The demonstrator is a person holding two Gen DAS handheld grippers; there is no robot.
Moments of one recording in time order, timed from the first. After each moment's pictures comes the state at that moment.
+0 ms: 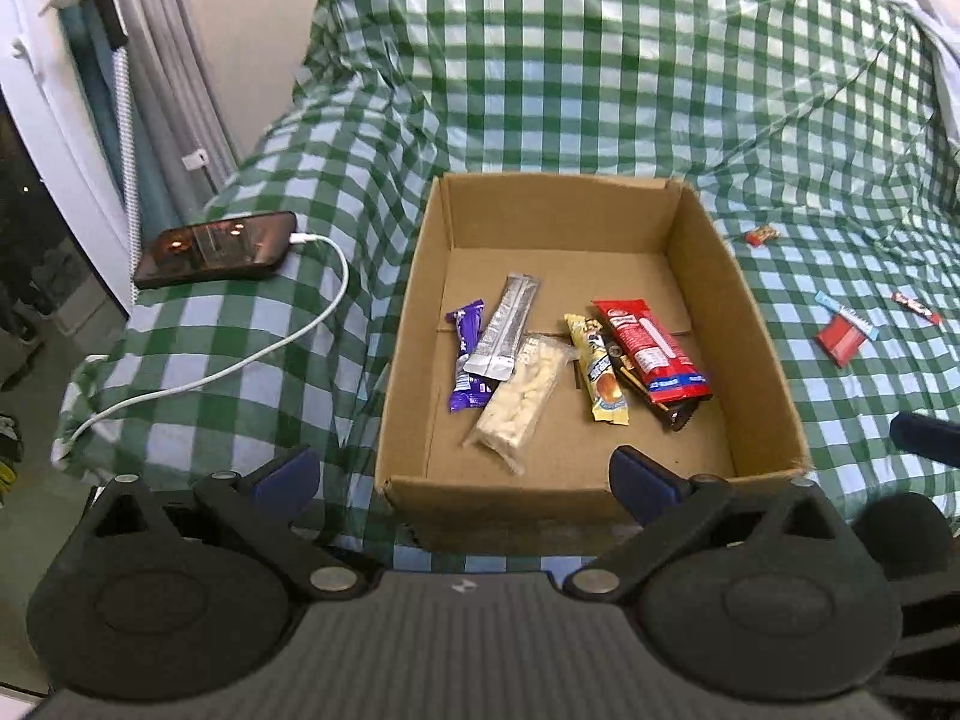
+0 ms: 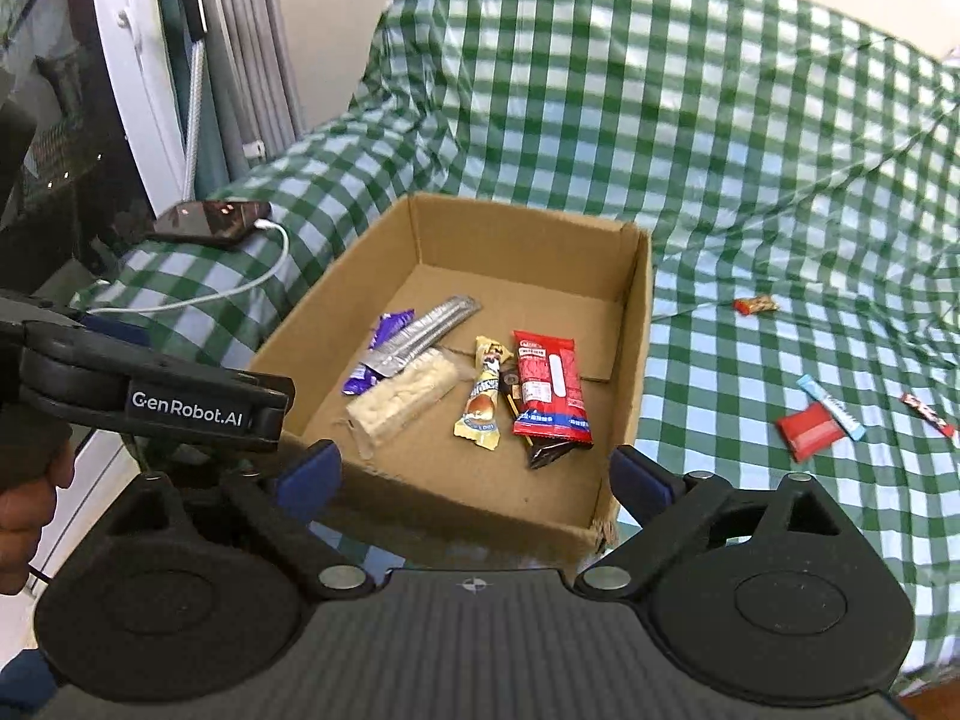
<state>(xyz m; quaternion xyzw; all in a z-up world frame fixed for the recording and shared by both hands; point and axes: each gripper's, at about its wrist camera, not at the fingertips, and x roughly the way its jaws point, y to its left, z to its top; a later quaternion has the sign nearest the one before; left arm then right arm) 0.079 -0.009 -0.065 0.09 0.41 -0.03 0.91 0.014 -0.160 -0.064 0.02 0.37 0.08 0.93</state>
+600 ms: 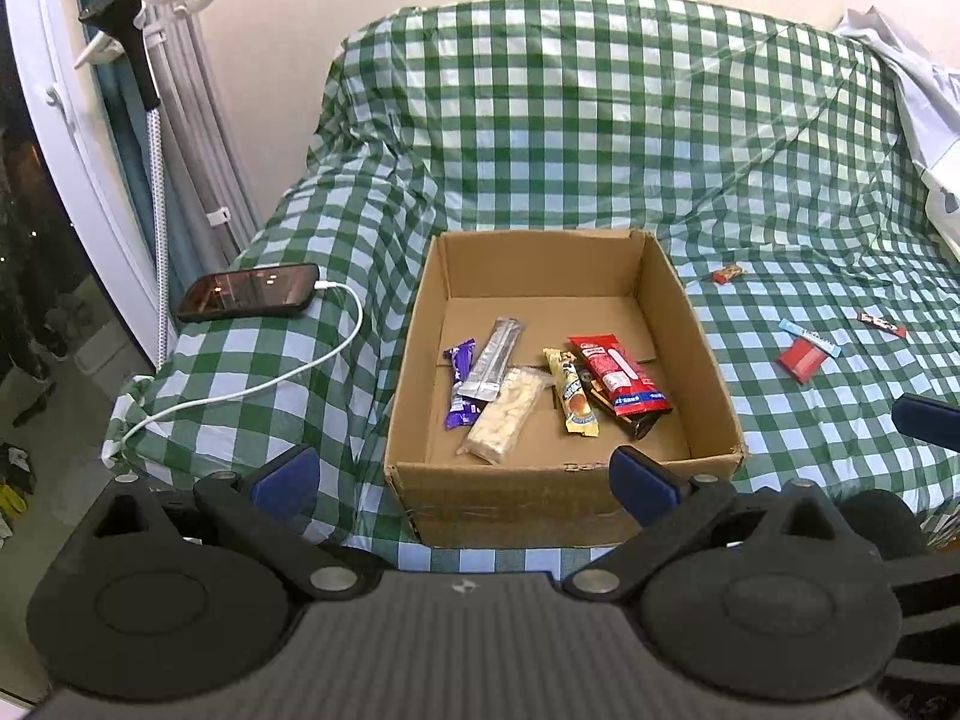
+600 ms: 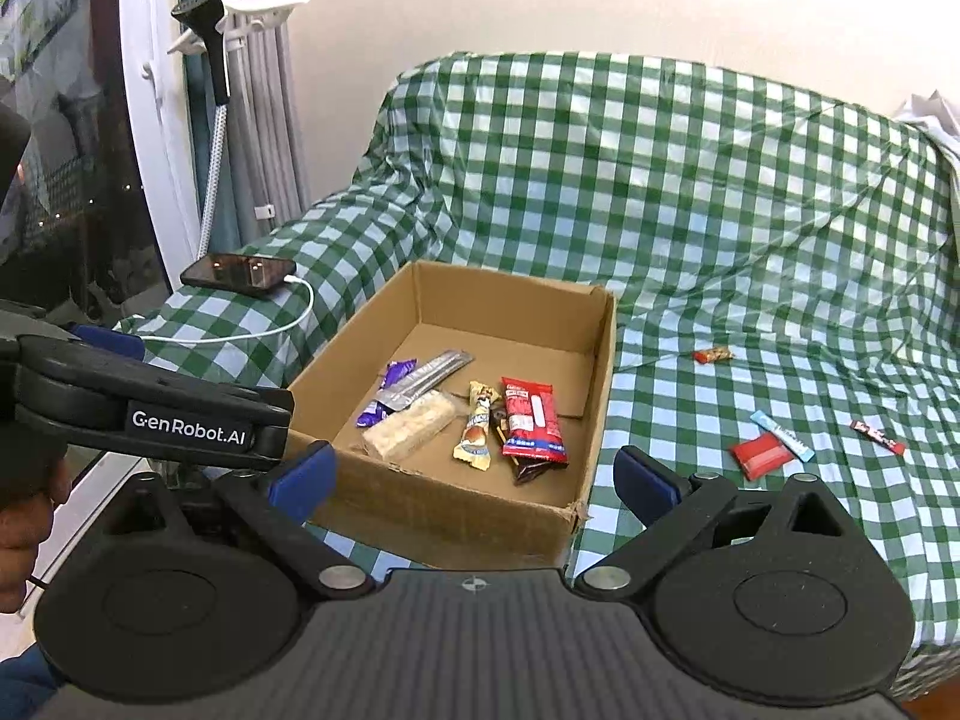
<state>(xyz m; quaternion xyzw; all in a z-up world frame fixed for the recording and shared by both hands) 0.007 -0.017 -0.028 0.10 0.35 -0.03 0.93 -0.060 -0.168 -0.031 0.01 0.29 0.07 0.95</state>
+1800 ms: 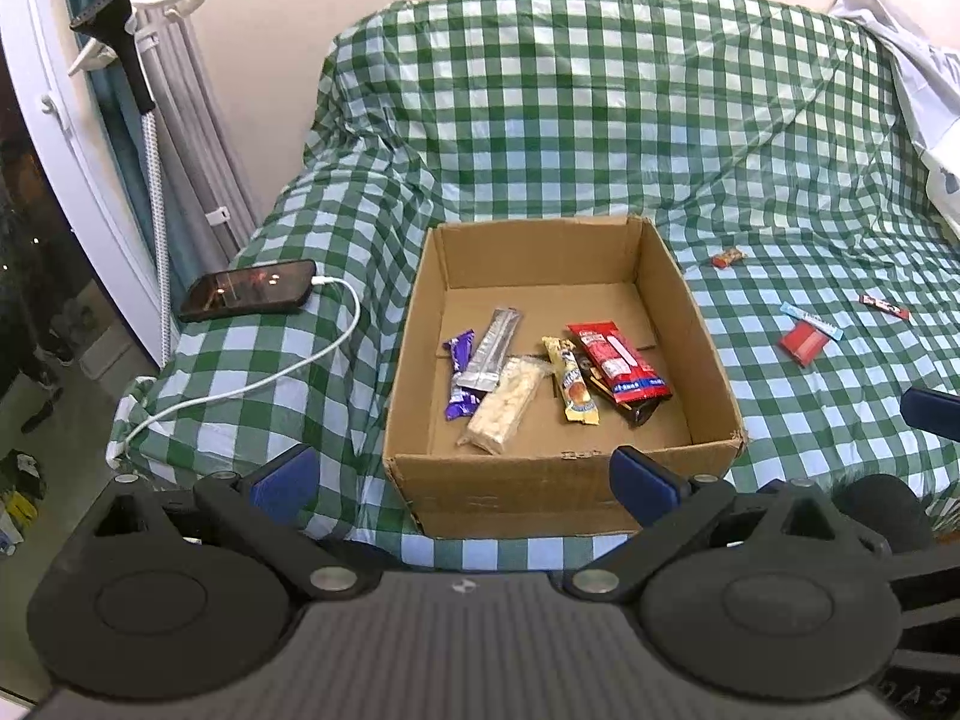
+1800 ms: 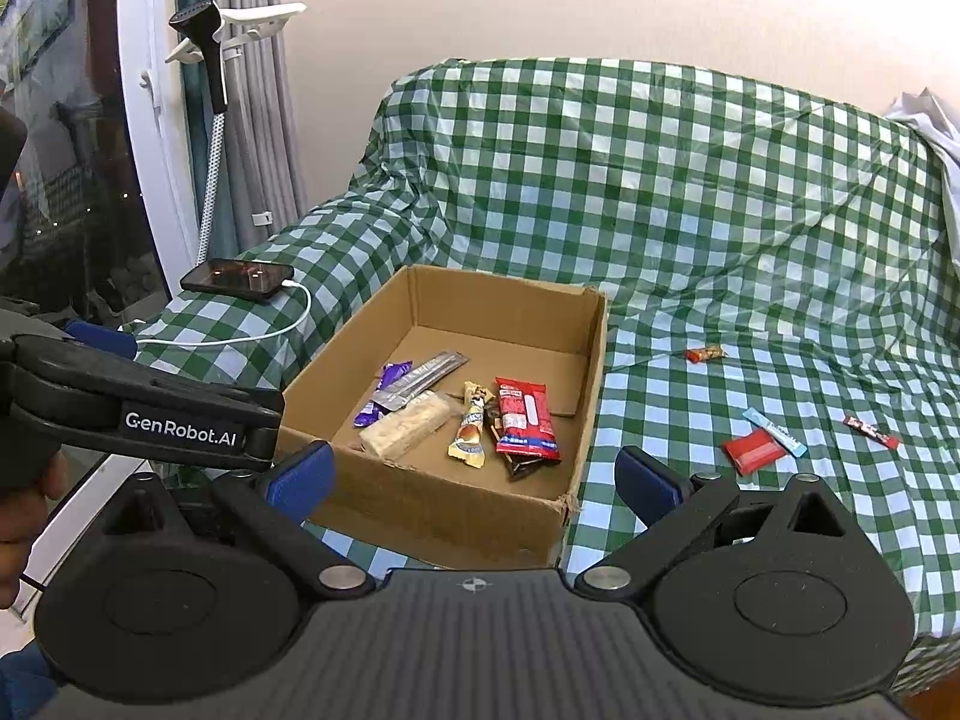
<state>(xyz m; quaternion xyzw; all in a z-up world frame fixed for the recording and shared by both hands) 0.011 -0.024 -0.031 0.12 0.37 -0.04 0.92 -0.063 -0.178 -0.032 0.02 0.30 0.06 0.95</state>
